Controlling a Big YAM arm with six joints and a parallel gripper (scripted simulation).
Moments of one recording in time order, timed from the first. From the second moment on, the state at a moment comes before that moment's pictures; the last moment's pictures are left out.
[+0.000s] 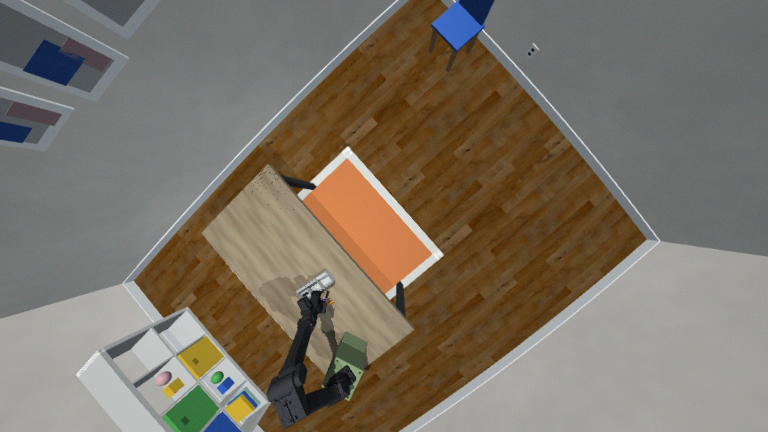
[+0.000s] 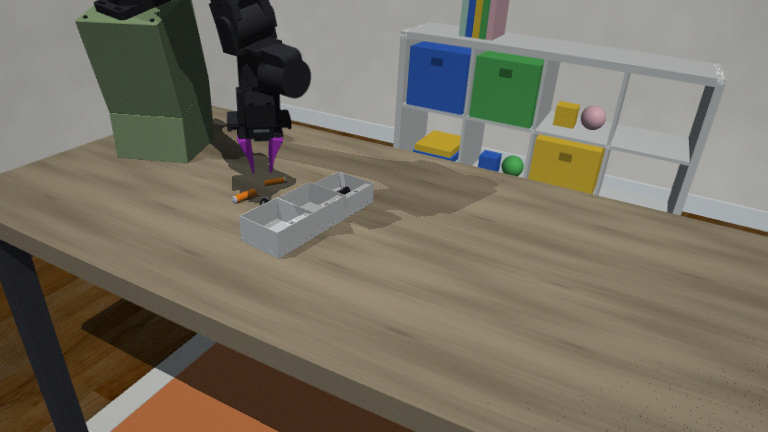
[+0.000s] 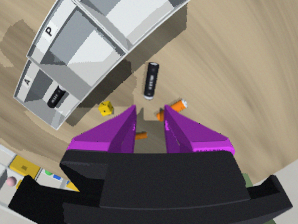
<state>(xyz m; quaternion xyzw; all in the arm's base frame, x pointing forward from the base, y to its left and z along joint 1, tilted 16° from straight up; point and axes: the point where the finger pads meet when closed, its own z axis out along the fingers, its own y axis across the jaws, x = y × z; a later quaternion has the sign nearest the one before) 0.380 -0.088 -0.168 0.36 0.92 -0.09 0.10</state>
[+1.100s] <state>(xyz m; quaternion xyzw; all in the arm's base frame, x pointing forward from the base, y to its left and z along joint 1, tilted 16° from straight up) 0.378 -0.088 -0.167 0.43 0.89 -0.08 0.11</state>
